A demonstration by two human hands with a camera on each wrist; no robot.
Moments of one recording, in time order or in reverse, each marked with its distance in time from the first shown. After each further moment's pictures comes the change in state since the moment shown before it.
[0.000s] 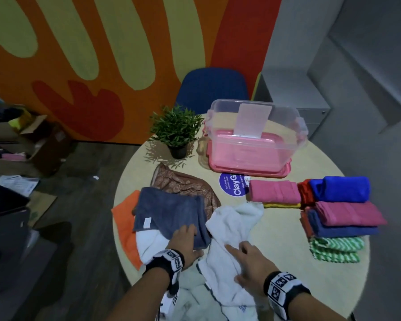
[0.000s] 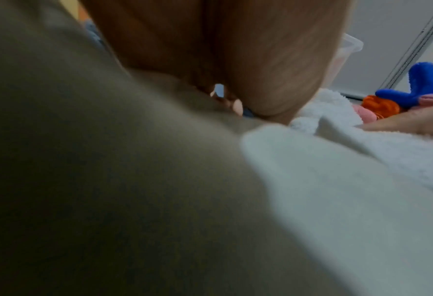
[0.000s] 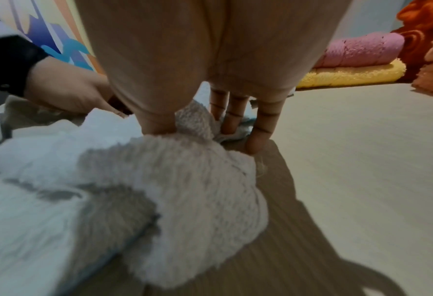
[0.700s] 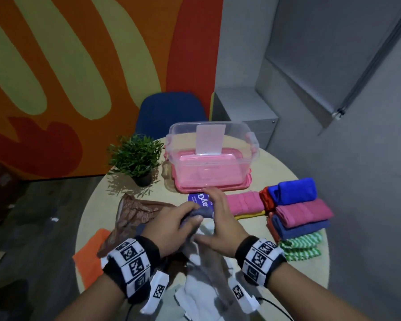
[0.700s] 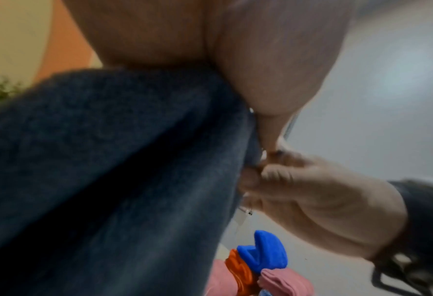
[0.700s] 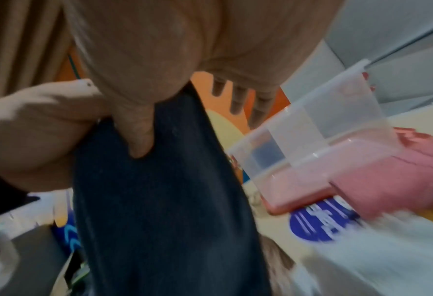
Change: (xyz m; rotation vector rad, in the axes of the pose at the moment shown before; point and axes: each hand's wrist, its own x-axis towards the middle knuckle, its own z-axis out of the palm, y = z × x) left_hand -0.025 0.112 -0.168 -0.249 0.200 0.554; right_hand -0.012 -0.050 -0.143 0.442 0.719 -0.267
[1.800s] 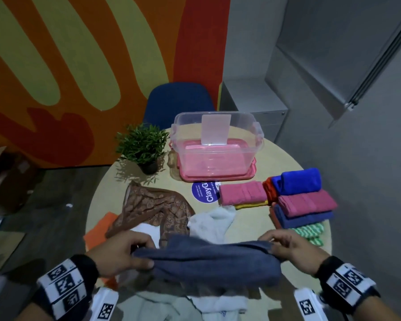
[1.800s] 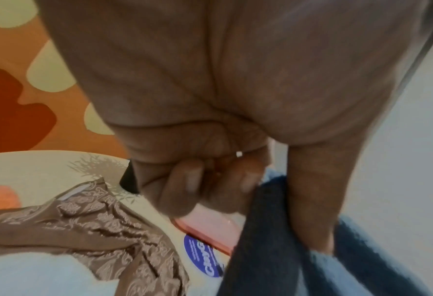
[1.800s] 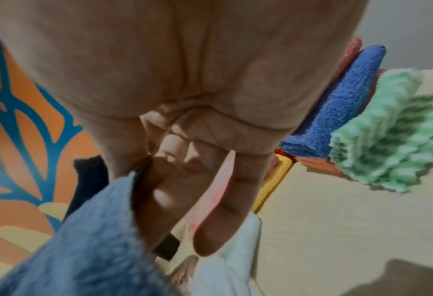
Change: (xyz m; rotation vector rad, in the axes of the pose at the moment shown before) left_hand -0.094 -0.045 -0.041 -0.166 -0.440 -0.314; right_hand -0.116 0.077 -0.090 0.612 -0.298 0.457
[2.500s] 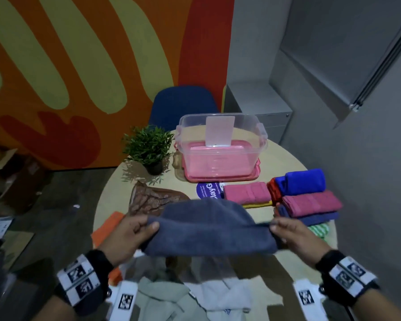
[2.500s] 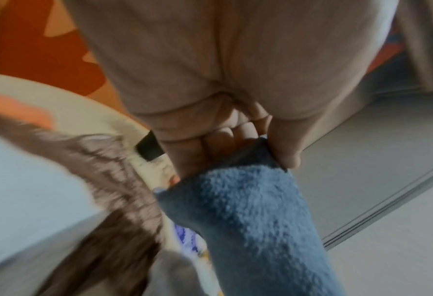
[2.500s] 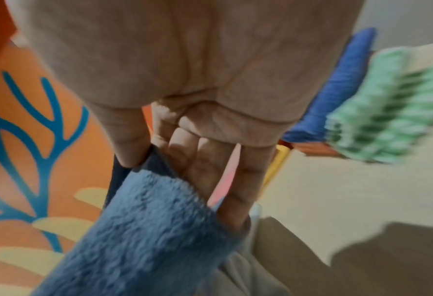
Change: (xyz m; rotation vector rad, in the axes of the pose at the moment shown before) left_hand 0.004 0.017 0.016 -0.565 0.388 0.080; right_hand 0.007 -0.011 0.010 0.242 0.151 -0.082
